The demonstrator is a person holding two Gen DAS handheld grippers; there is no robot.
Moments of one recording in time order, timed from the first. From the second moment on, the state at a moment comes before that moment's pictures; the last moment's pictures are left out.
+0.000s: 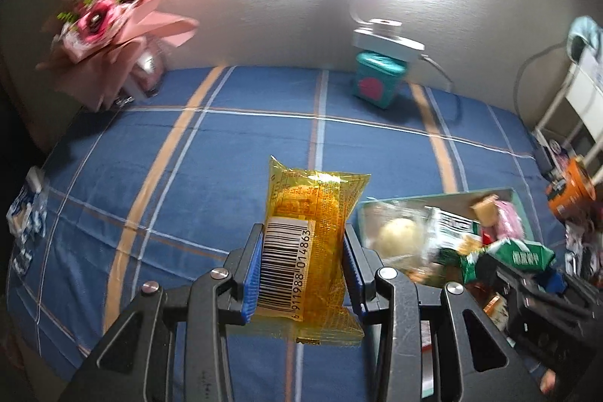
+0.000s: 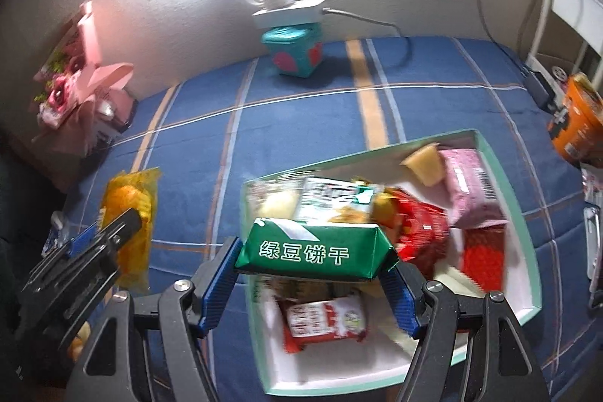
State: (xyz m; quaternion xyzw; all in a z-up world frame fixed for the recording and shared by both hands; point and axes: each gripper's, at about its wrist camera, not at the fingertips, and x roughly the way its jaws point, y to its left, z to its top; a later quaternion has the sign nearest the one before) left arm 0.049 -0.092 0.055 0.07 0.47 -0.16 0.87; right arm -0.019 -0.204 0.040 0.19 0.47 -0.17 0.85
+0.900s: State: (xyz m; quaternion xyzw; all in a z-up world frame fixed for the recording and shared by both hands) left arm -0.012 -0.199 0.035 0.14 0.51 -0.30 0.79; right arm -0.064 -0.298 0.029 0.25 0.47 -0.26 0.81
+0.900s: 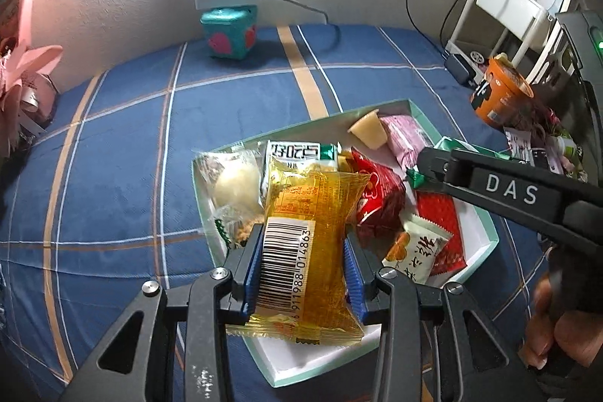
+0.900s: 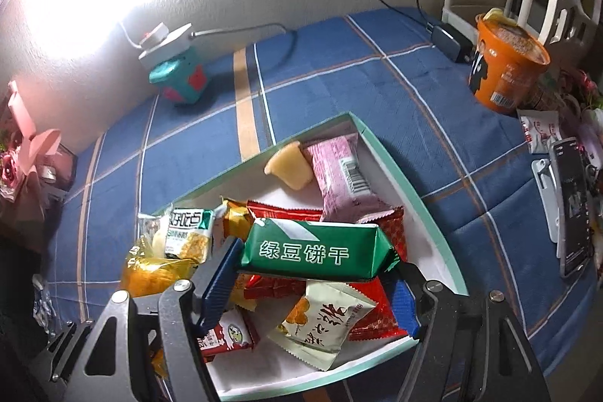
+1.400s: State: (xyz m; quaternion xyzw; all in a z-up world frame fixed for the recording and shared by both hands) left arm -0.013 -0.209 0.014 0.15 0.53 -0.29 0.78; right arm -0.056 -0.297 0.004 0.24 0.51 -0.26 0.78
